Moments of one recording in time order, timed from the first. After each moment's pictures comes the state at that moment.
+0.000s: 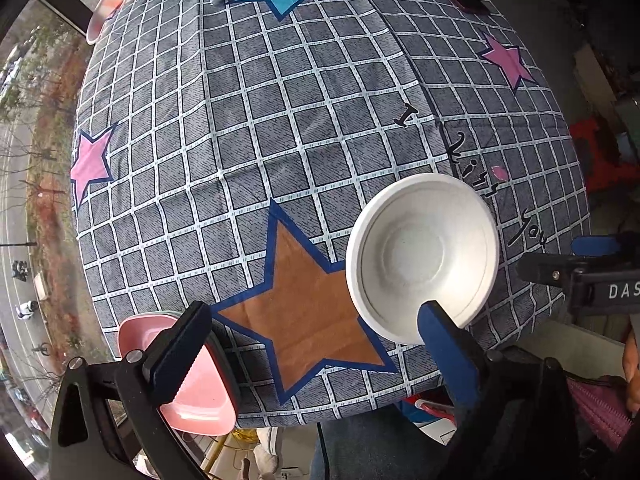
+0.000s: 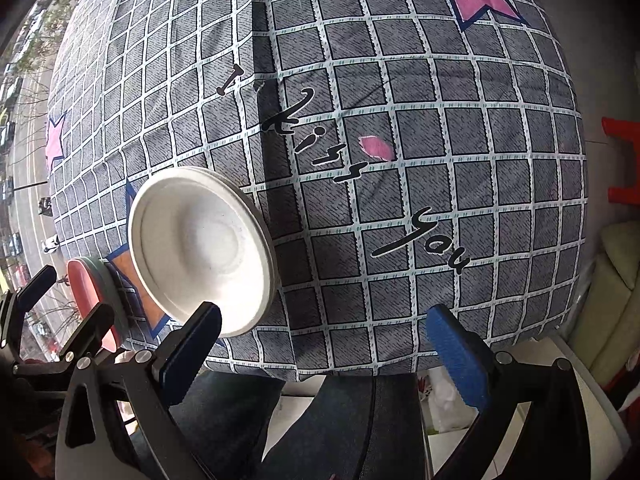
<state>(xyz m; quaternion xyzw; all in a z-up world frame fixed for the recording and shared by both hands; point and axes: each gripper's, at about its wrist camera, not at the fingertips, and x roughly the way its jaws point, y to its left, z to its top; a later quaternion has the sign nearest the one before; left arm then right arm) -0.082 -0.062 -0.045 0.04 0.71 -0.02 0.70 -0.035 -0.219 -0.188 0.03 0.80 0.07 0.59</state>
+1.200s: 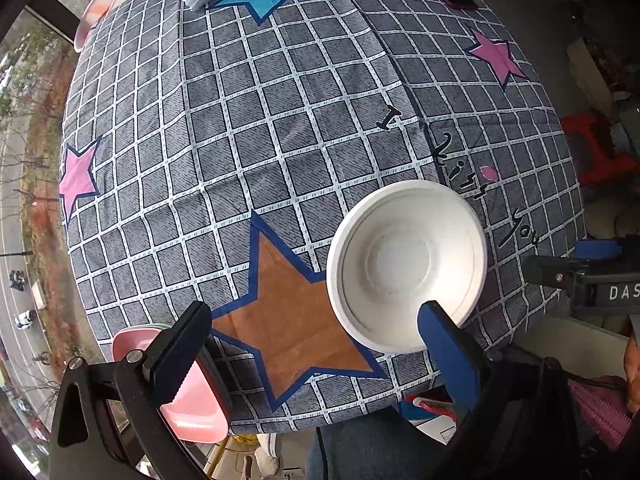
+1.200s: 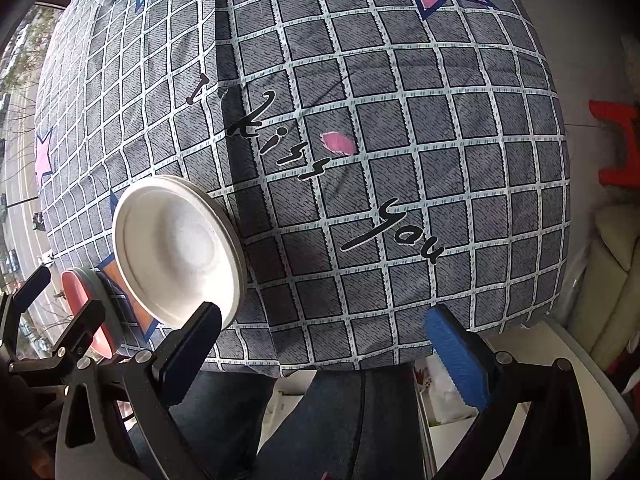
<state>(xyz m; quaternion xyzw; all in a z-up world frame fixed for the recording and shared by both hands) -0.075 -0.071 -0.049 0.04 0.71 -0.05 0.70 -0.042 -0.234 -0.184 0.04 0.80 0.04 0.59</state>
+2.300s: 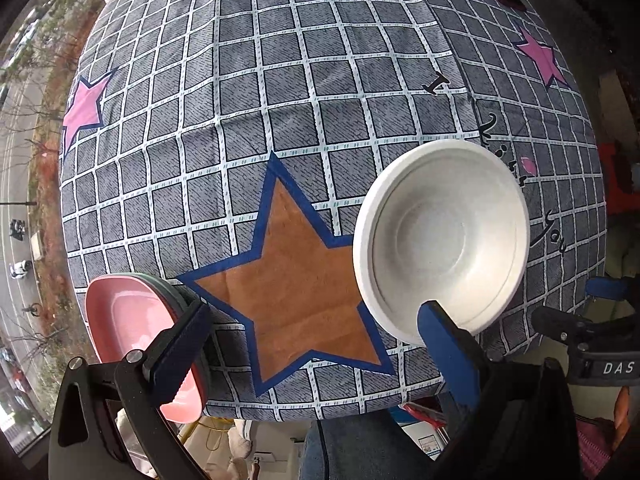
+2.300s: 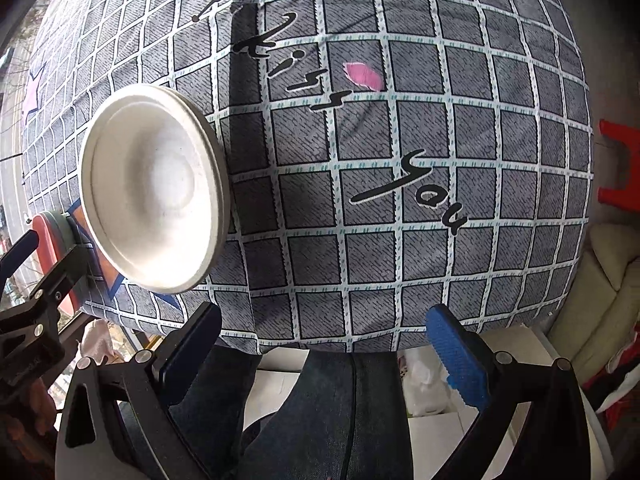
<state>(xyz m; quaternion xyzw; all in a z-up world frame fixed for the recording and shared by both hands) -0.097 -0.055 -0.085 -0.01 0.74 0.02 0.68 -0.103 -0.196 -0.224 -0.03 0.82 0.07 0.57</state>
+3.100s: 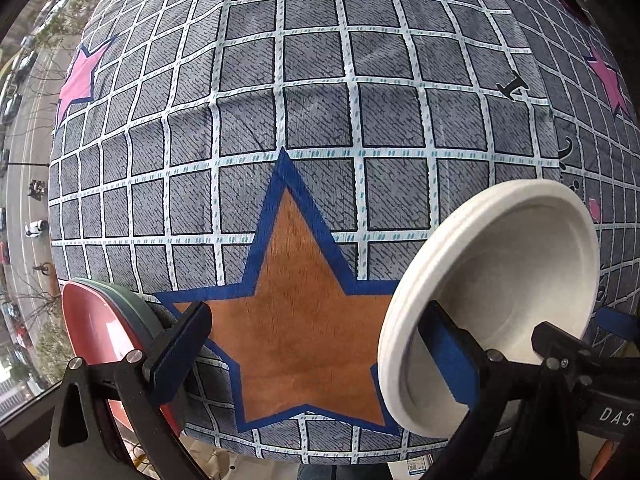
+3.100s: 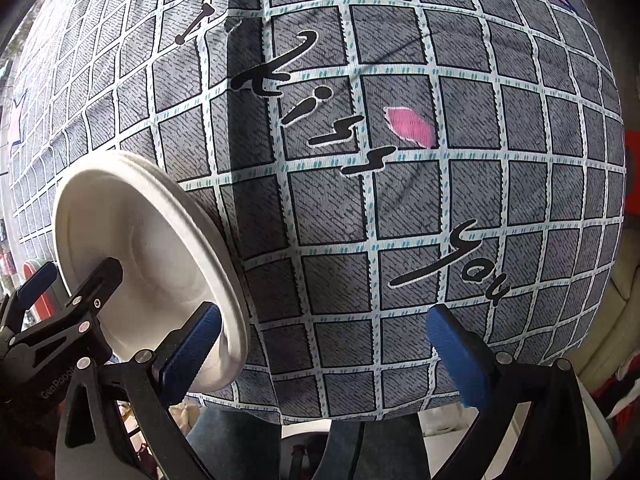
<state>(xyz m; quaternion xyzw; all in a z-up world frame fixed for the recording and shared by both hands) -0.068 -0.052 -0.179 -0.02 0.75 0.09 0.66 -0.068 -0.150 -0.273 -0.01 0.81 0.06 0.58</state>
